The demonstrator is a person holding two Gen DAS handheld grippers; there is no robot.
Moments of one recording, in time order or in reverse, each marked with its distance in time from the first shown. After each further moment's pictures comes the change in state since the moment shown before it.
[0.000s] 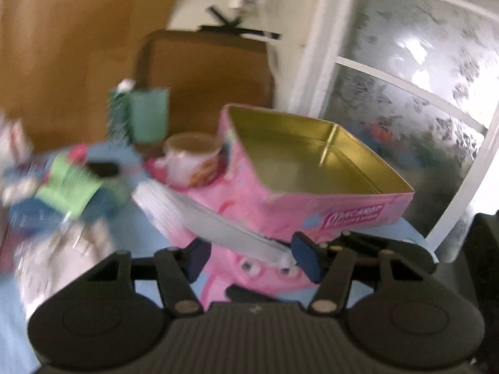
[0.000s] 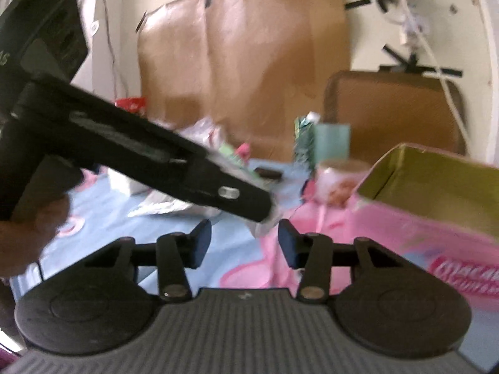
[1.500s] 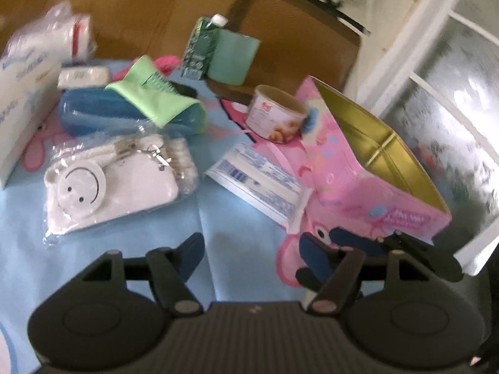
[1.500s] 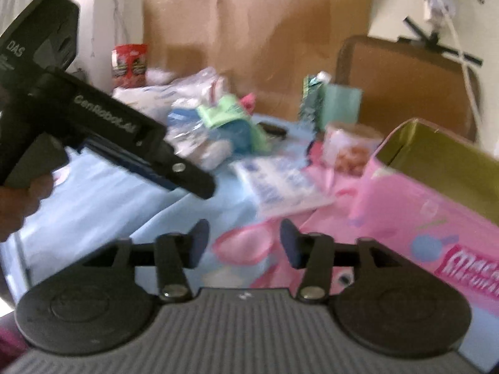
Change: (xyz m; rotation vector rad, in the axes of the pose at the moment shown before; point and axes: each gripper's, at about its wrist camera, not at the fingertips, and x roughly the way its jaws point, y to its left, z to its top) left arm 0.003 0.095 -0.042 -0.368 0.103 0.018; right arm 0.036 0.010 -0.011 -0.093 0.184 -0.026
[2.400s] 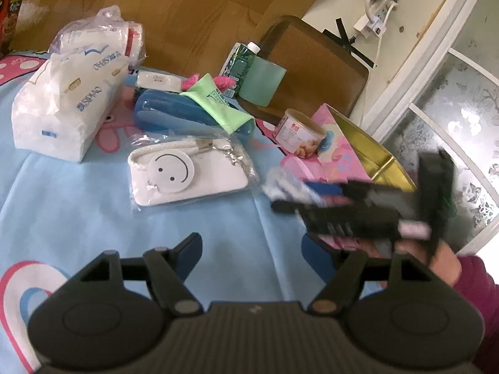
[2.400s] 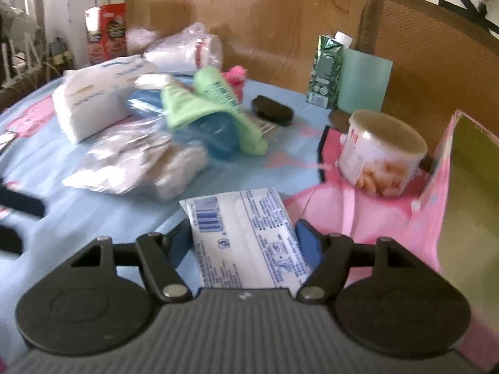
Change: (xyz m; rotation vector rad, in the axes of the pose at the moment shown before) left arm -0.064 0.048 -0.030 -0.044 -0.096 -0.023; right arm 0.084 -0.015 0.049 0.003 0.227 0.061
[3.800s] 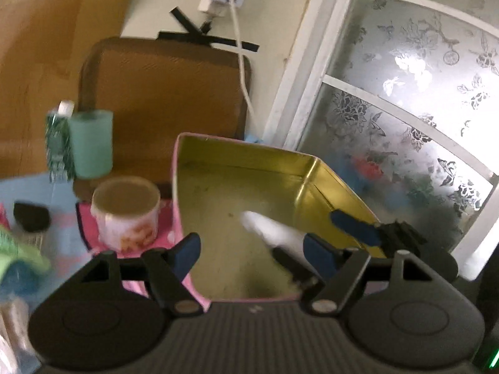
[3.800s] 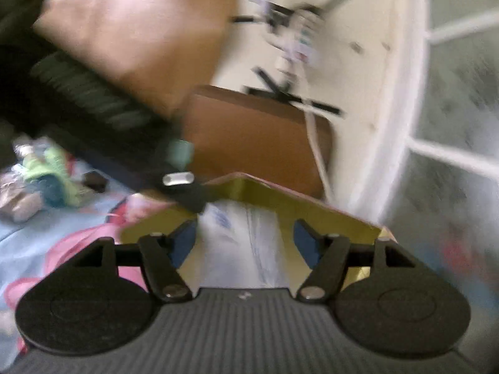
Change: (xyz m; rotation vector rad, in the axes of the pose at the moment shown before) left arm 0.136 -0.212 0.058 0.337 -0.036 -0.128; right arm -0.106 -0.085 -0.048 0.059 -0.400 -0.539
